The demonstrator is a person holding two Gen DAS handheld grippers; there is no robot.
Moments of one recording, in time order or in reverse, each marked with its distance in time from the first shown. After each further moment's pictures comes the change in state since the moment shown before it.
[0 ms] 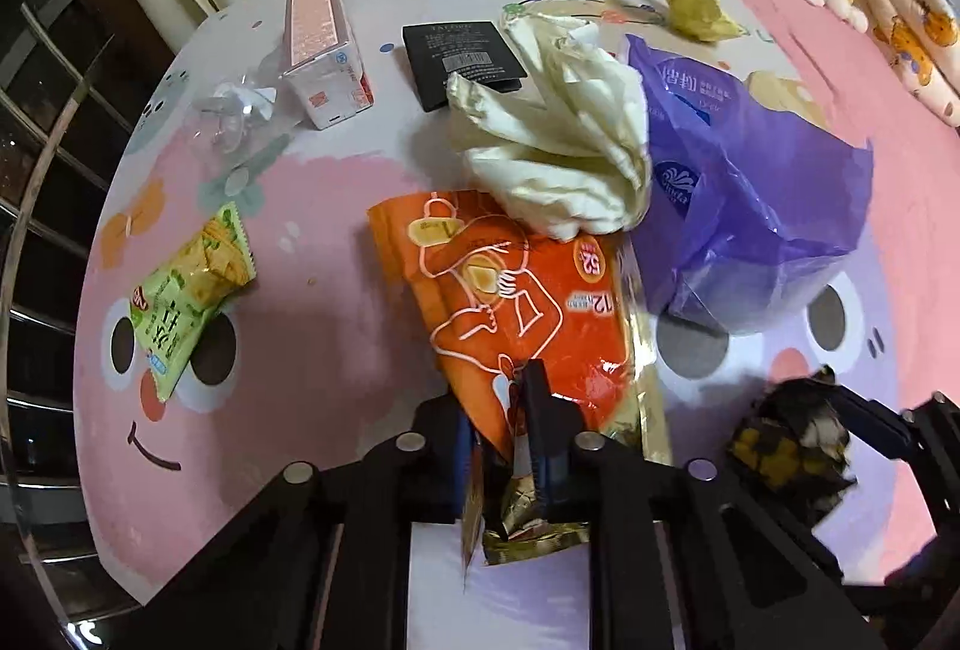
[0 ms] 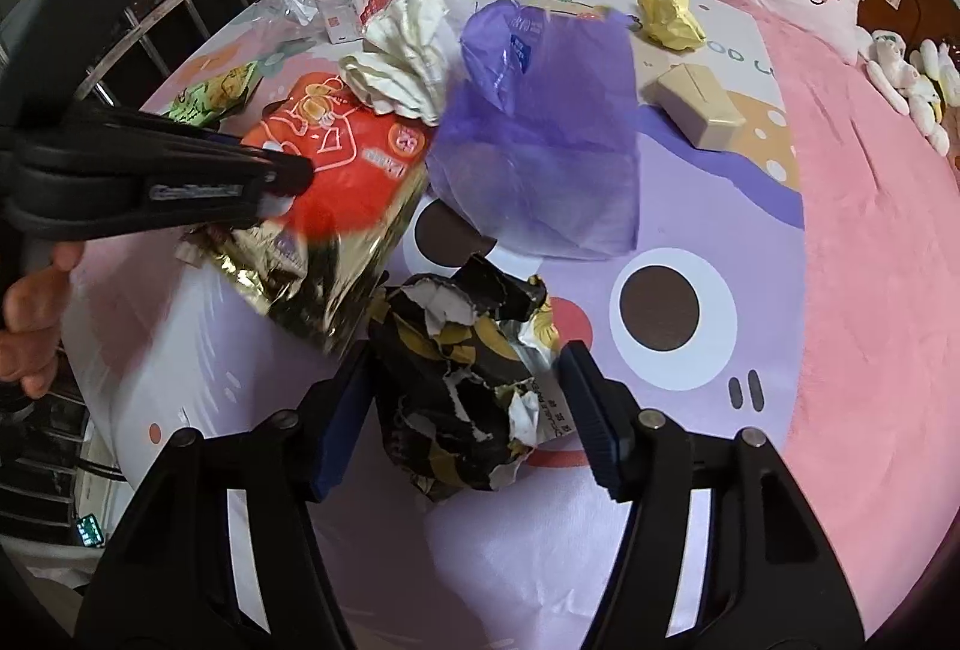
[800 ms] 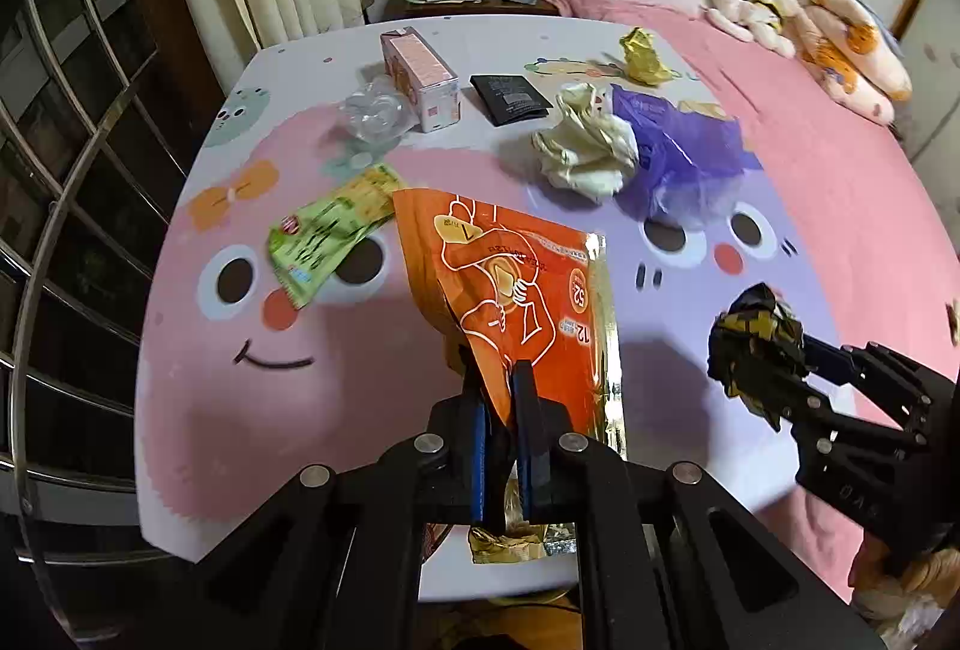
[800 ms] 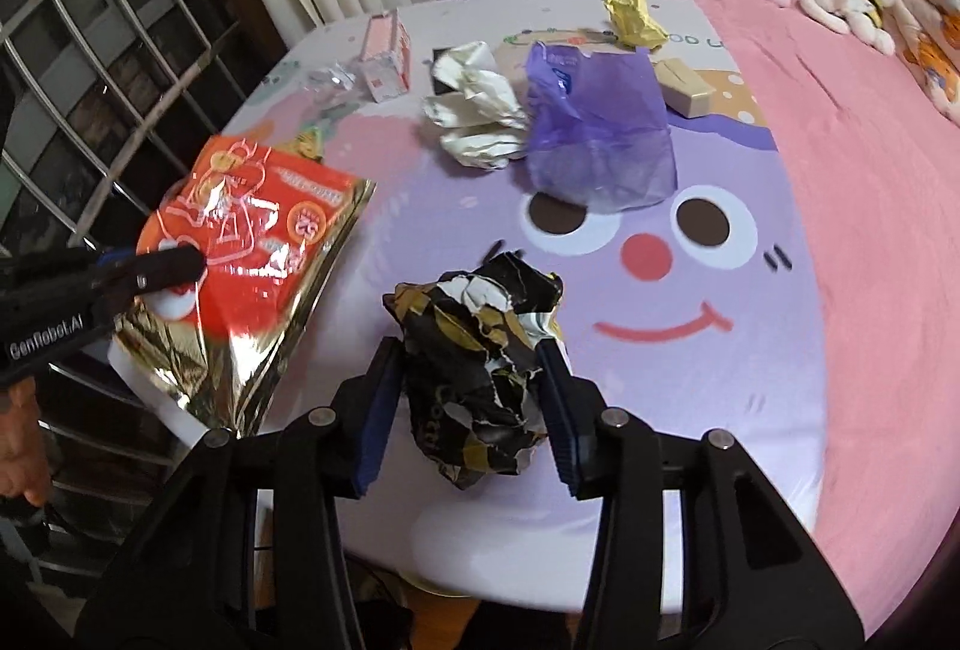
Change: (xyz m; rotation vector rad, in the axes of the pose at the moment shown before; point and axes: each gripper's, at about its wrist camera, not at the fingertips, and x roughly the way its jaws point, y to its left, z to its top) left arm -0.144 0.140 -0.136 0.070 -0.170 -0.120; right arm -0.080 0.095 -0.038 0.281 -0.122 0.000
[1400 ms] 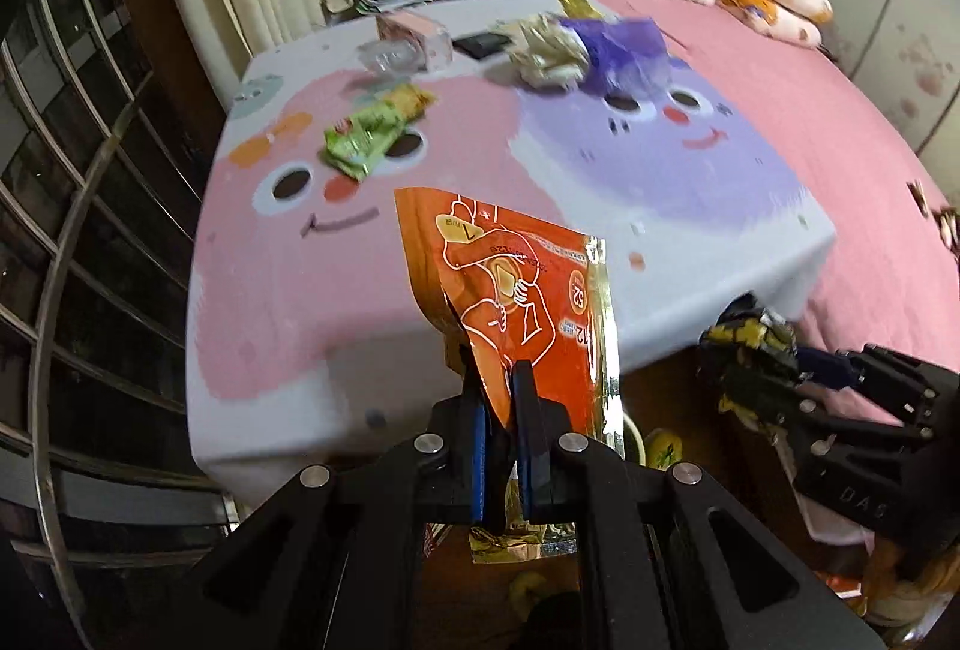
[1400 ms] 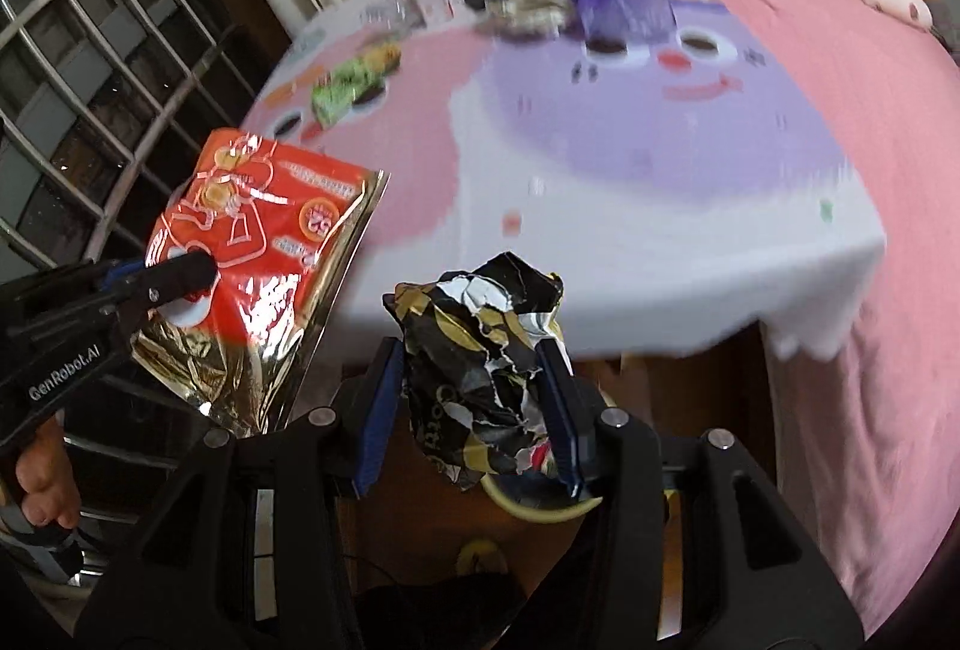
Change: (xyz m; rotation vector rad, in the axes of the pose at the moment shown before) left arm -0.074 0.060 -0.162 0.203 -0.022 -0.056; right arm -0.053 0.120 -0.165 0.170 0.042 -0.054
